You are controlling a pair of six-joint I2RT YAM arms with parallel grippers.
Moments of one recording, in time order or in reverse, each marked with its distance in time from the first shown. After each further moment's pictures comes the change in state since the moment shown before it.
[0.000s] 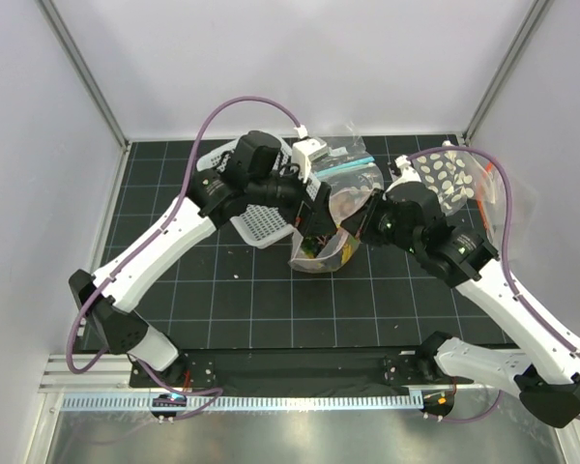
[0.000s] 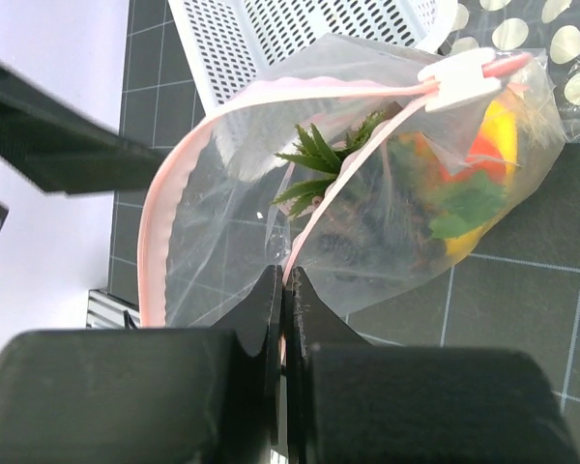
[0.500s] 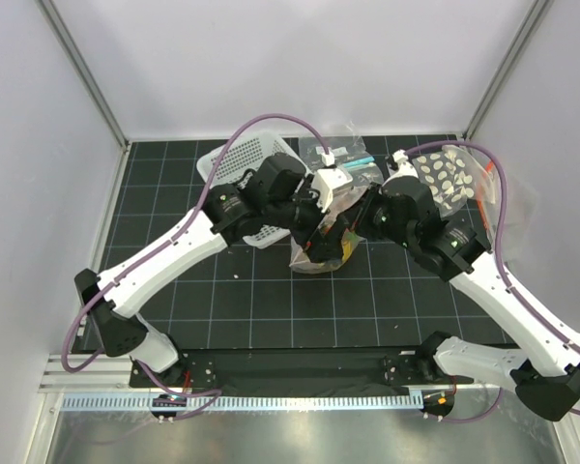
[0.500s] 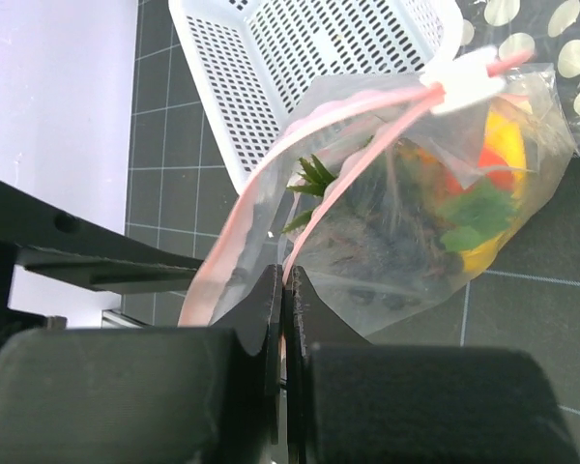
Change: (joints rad) left arm -0.146 -0.010 -0.027 -0.050 -0.134 0.150; right arm 0.000 0.047 0.017 0.041 0.025 0.034
